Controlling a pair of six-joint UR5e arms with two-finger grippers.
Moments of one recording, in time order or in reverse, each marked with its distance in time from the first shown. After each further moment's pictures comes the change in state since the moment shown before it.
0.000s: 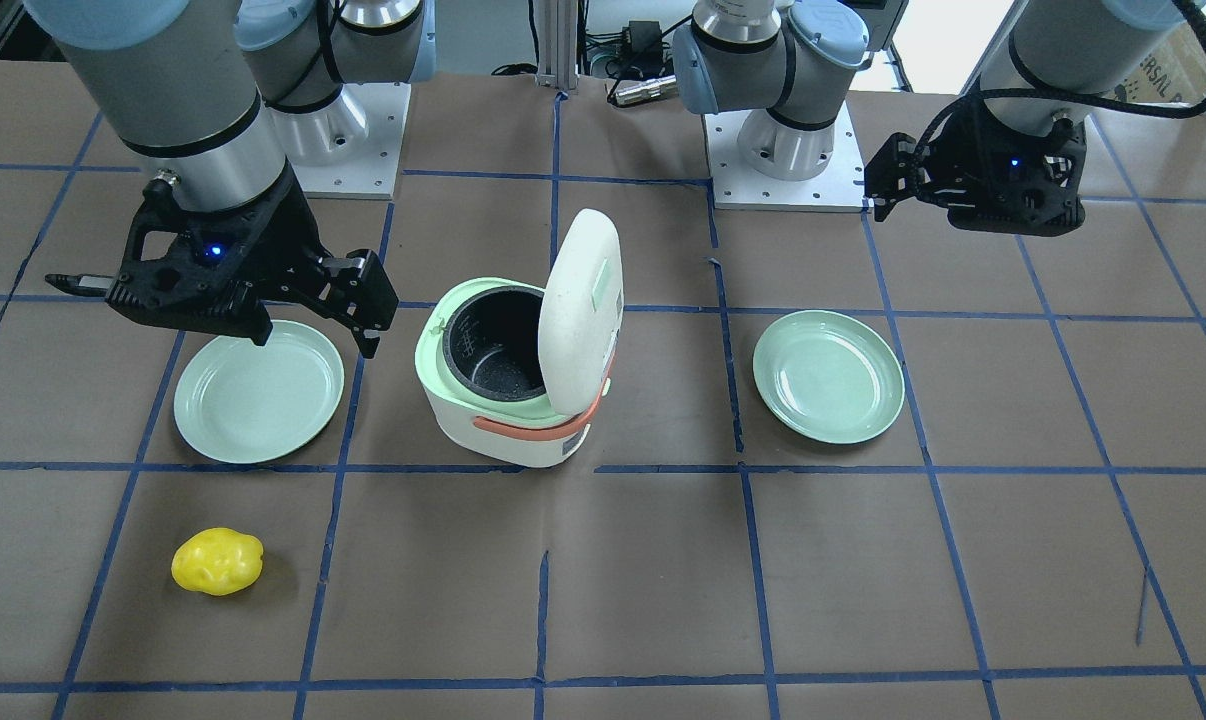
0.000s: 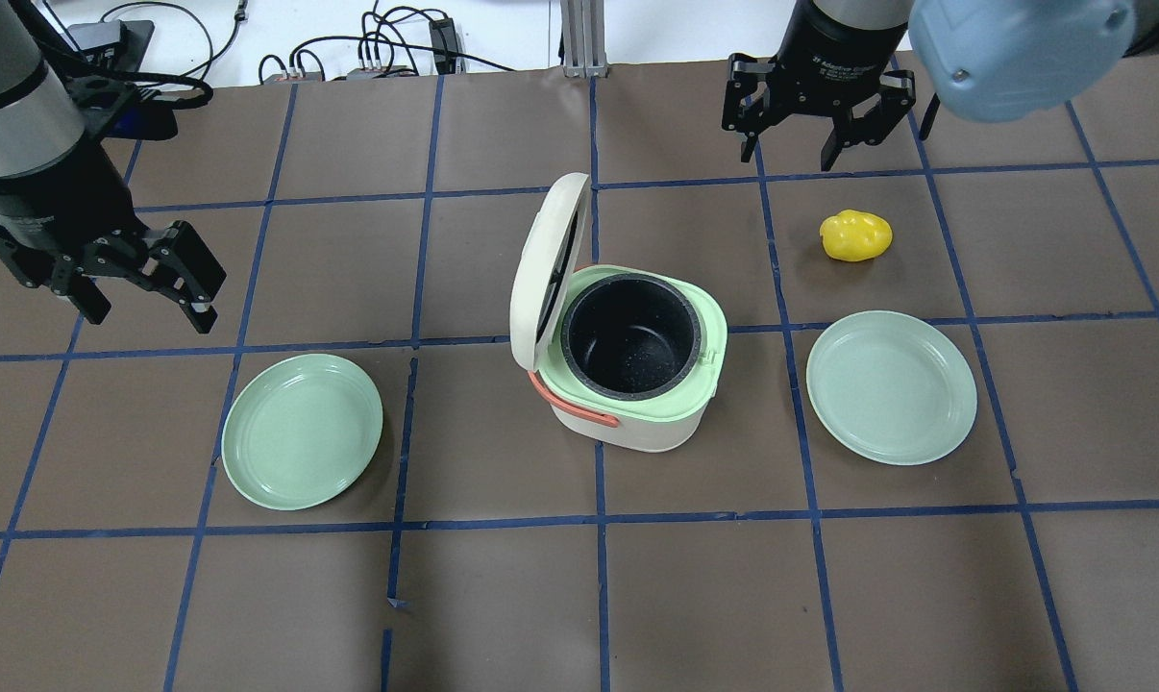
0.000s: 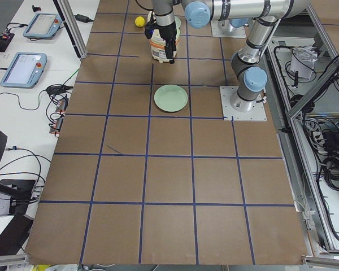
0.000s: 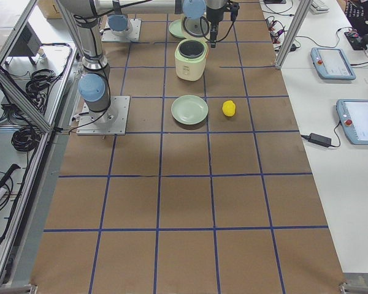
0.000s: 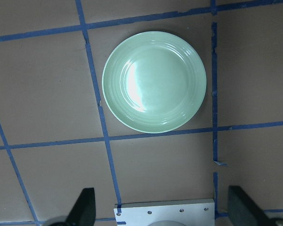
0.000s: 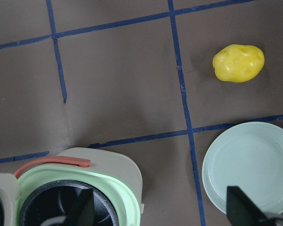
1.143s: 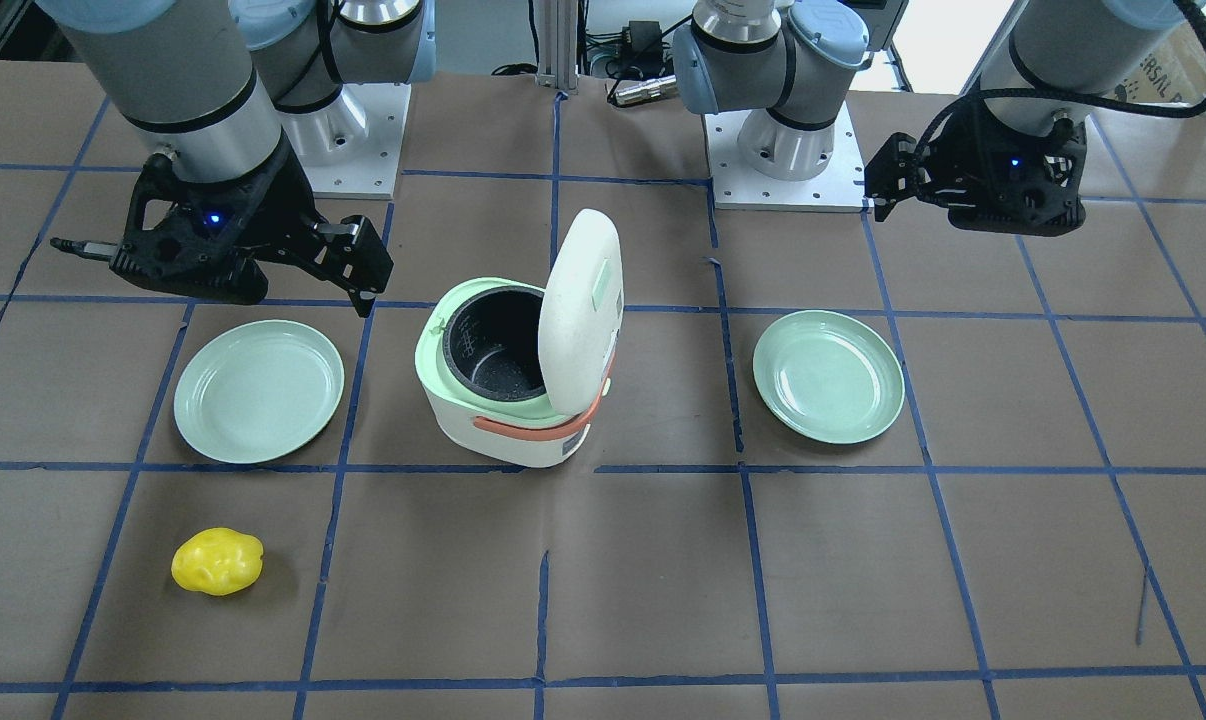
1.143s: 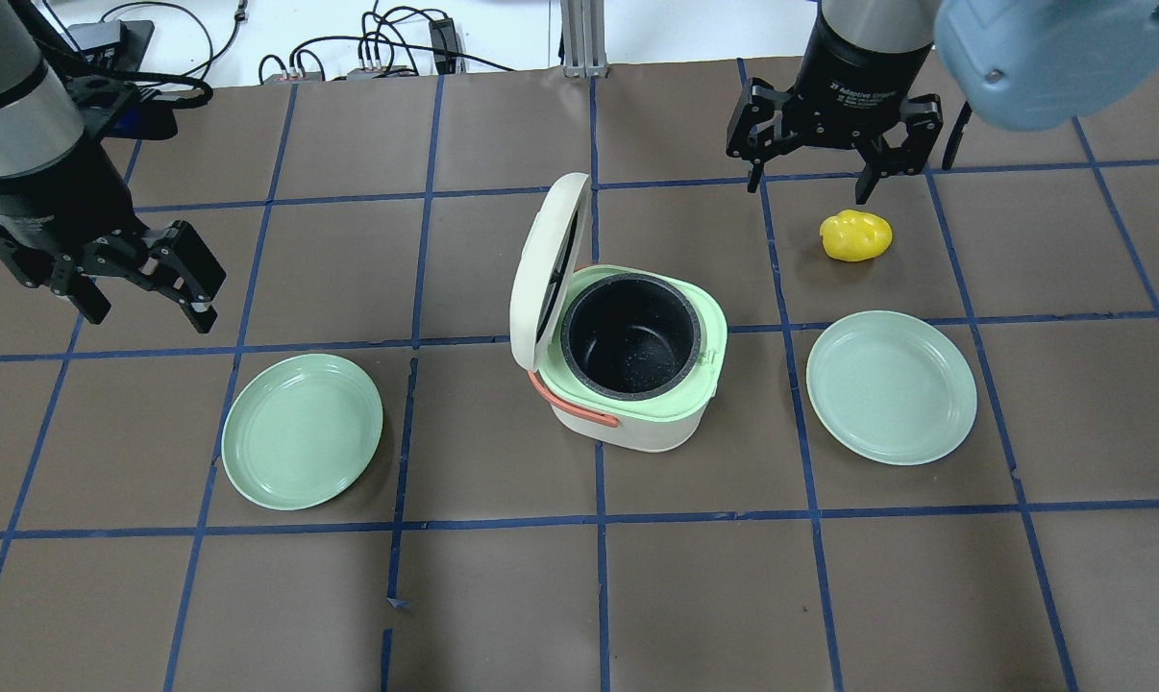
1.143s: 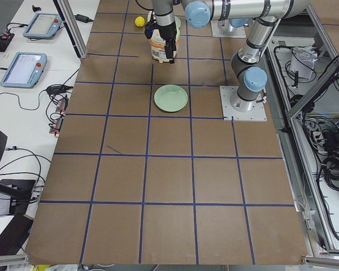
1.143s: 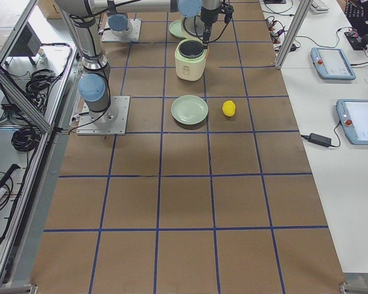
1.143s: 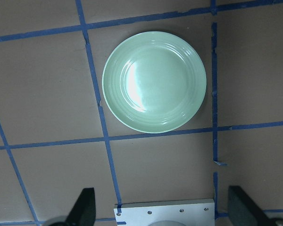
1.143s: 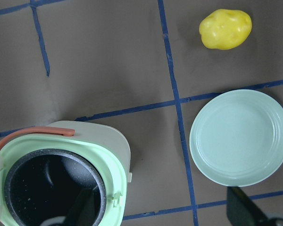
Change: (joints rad) left arm 0.000 0.000 0.000 0.000 0.000 0.000; right arm -0.005 -0.041 0.015 0.126 -0.011 0.015
